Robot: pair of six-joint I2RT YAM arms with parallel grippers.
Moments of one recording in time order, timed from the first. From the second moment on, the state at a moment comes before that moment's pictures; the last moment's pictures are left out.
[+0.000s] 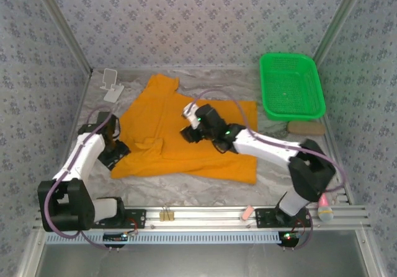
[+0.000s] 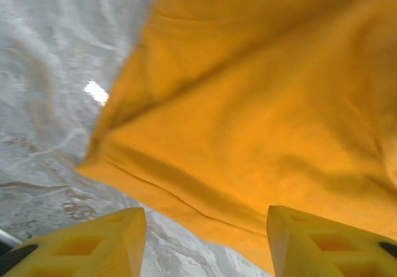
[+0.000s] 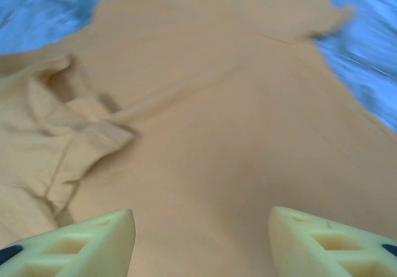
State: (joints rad) left arm -0.03 1.25 0.86 -1.08 -0.03 -0.83; right arm 0.82 1.55 1.09 -0.17 0.08 0.06
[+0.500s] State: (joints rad) left arm -0.05 1.43 0.72 -1.05 -0.10 -0.86; right arm 0.73 1.12 0.62 -0.81 0.10 1.13
